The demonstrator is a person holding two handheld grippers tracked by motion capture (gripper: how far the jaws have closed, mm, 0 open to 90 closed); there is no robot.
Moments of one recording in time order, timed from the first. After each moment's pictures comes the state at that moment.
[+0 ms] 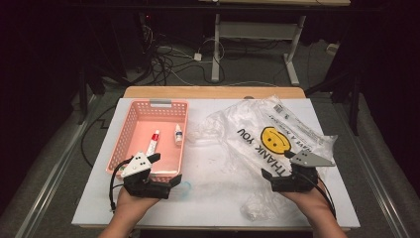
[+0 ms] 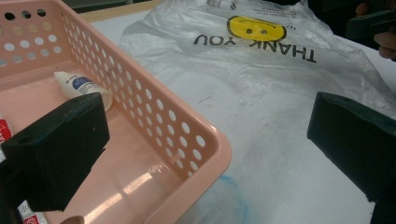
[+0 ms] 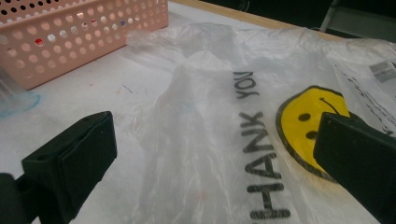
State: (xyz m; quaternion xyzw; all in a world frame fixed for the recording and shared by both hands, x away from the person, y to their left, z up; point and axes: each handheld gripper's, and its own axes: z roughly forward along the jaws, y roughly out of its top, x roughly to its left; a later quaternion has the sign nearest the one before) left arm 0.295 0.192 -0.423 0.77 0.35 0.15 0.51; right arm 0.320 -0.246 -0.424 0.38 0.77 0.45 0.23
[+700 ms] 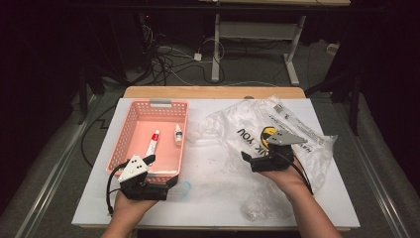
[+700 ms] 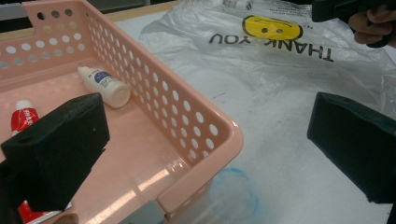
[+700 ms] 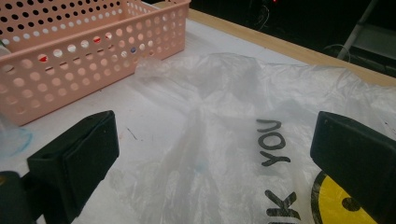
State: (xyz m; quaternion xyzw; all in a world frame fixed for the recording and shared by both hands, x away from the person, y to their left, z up) left arm 0.284 0.196 -0.425 0.76 0.37 0.18 0.50; right arm 0.374 -0.199 -0.416 0.33 0.79 0.47 0.22
